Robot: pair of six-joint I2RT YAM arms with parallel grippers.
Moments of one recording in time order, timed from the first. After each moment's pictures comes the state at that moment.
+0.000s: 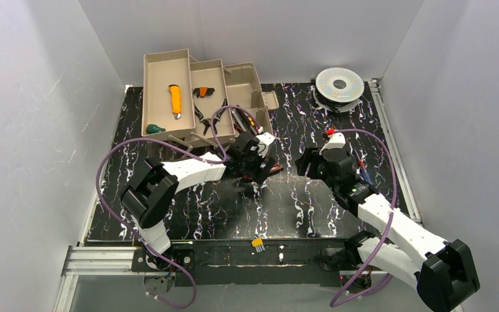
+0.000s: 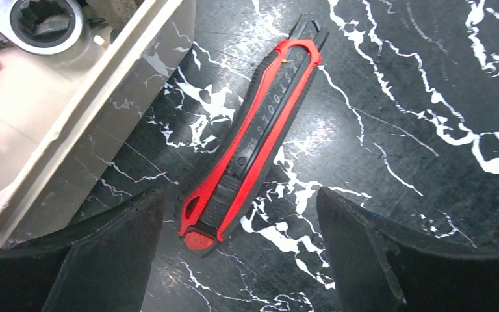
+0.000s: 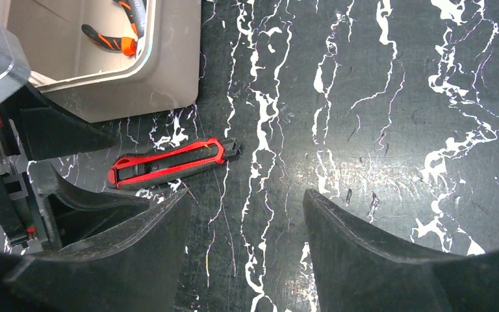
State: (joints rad) left arm -0.77 1.74 1.07 -0.17 0.07 -0.06; right arm 0.56 0.94 0.54 -0.06 0.19 0.46
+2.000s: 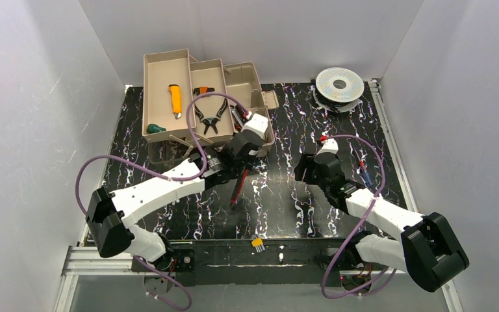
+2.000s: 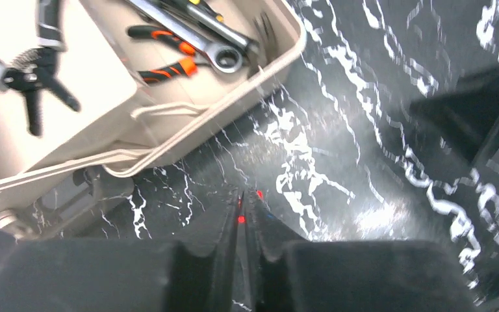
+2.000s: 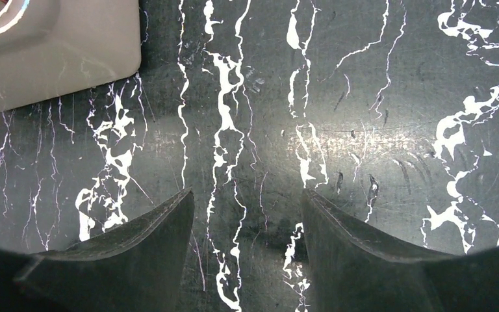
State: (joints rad) left arm -0.99 1.42 1.22 -0.54 -0.50 -0.23; right arm 0.56 1.12 0.45 0.09 0.22 0.50
